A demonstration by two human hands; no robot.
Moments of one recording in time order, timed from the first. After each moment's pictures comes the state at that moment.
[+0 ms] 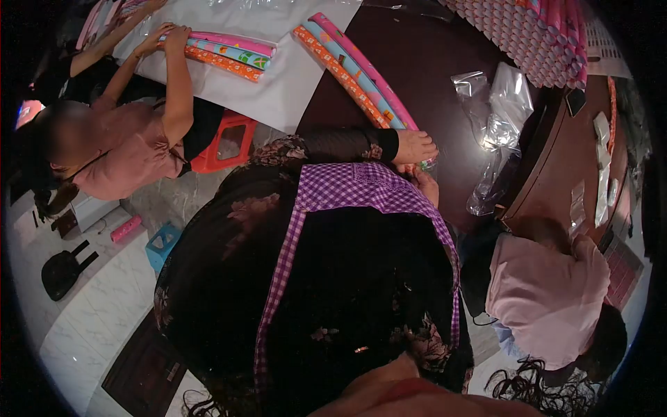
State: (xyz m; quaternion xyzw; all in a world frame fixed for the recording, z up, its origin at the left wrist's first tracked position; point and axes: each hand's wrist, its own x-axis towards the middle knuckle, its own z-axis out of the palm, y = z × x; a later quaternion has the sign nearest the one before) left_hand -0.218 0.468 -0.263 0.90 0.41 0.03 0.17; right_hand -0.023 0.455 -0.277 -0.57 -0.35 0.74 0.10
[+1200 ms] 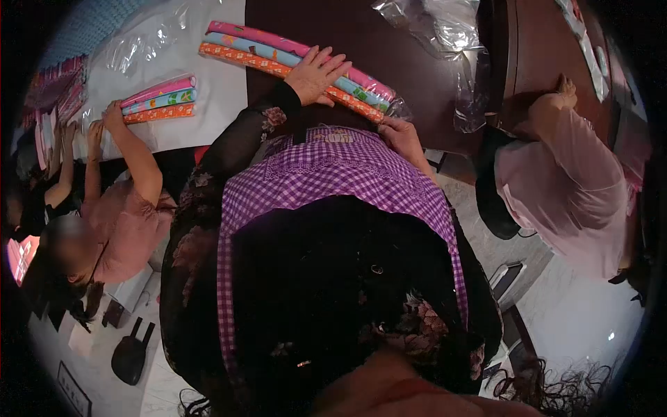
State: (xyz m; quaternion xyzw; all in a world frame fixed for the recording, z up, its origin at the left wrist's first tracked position) left_hand -0.308 0.449 -0.252 0.84 0.51 -0.09 0.12; right_hand -0.008 0.441 -0.280 -0.55 -0.43 0.71 0.10
